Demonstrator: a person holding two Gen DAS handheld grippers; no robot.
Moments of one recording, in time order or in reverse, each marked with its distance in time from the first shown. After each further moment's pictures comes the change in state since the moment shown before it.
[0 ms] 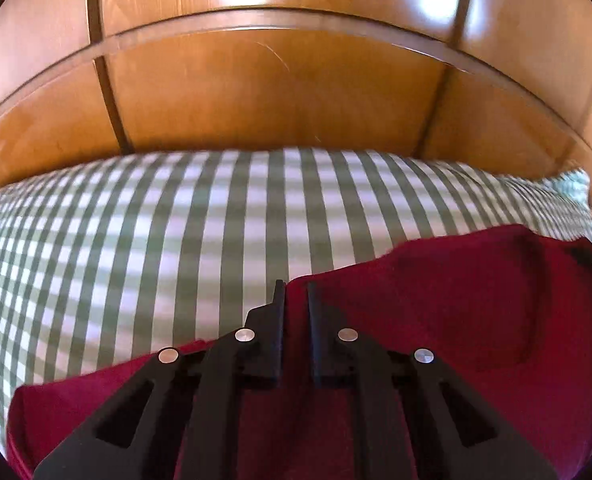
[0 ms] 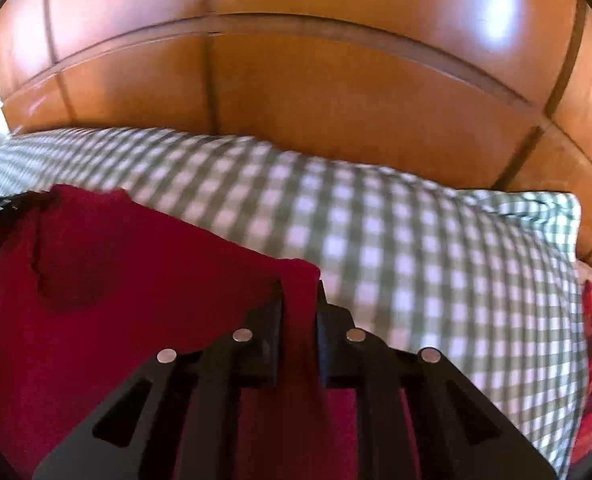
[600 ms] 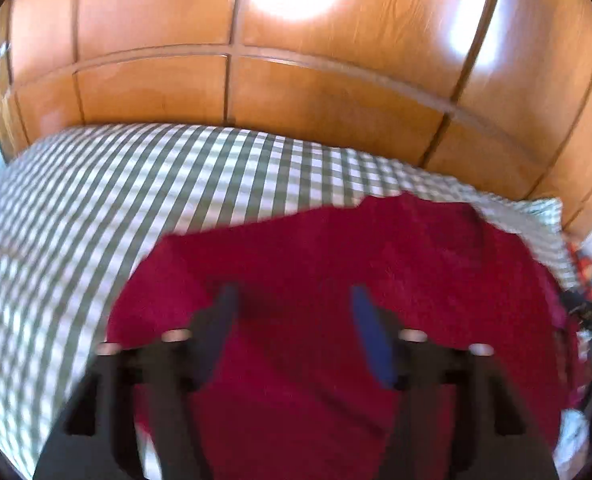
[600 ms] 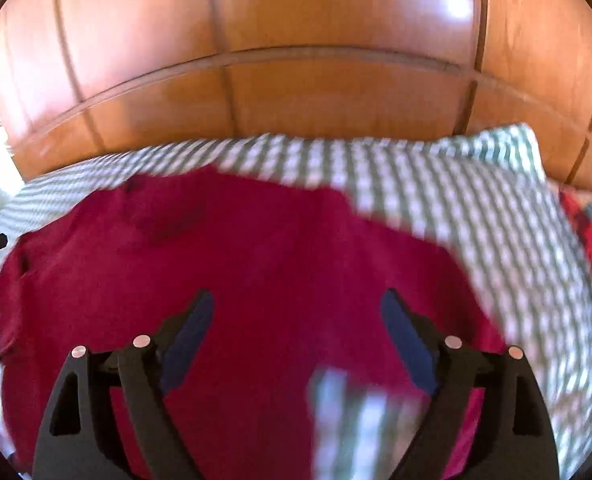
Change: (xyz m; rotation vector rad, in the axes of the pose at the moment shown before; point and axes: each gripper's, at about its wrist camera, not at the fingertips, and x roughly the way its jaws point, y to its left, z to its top) left arm -0.184 0.077 -0.113 -0.161 -0.070 -0.063; right arm -0.120 0.043 -0.114 0.201 -0.085 0.153
